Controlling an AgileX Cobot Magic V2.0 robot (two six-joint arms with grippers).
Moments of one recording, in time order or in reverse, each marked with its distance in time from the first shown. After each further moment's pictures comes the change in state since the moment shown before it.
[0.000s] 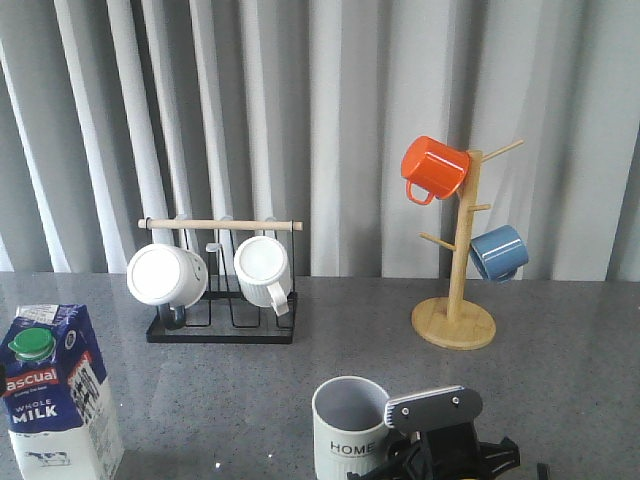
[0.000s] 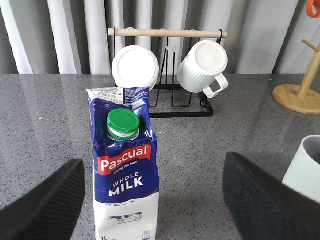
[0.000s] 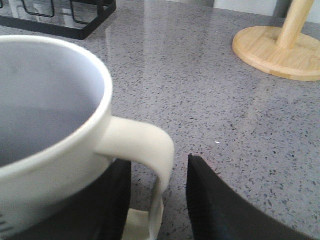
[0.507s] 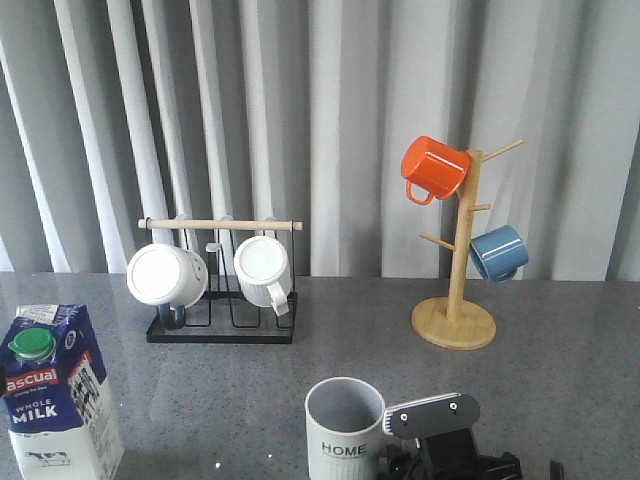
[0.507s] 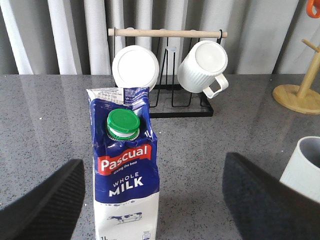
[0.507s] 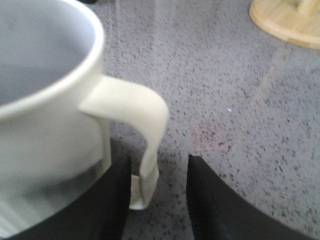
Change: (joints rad) left arm 0.000 0.000 0.000 0.000 0.000 0.000; right arm 0.000 -0.023 0.000 0.097 0.122 -0.083
